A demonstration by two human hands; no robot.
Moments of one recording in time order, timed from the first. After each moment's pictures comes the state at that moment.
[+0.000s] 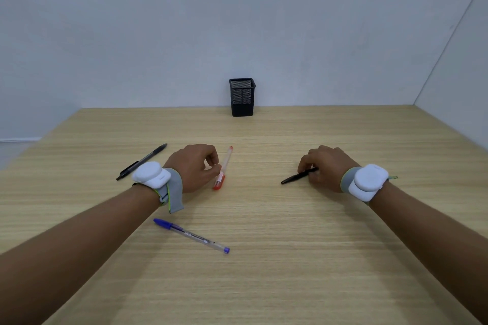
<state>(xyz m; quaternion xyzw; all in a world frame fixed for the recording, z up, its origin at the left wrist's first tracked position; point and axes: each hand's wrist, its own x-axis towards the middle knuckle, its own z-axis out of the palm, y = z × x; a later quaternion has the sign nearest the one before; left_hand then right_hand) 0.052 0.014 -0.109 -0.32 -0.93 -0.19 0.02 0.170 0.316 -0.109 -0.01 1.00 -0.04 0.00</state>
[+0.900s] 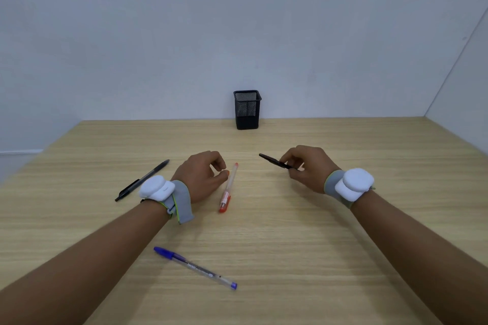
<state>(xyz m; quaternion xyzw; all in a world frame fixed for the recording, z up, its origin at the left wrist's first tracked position) 0.024 0.026 -0.114 -0.29 -0.91 -0.29 0.02 0.116 0.285 -0.103 0.00 0.96 -0.27 -0.11</state>
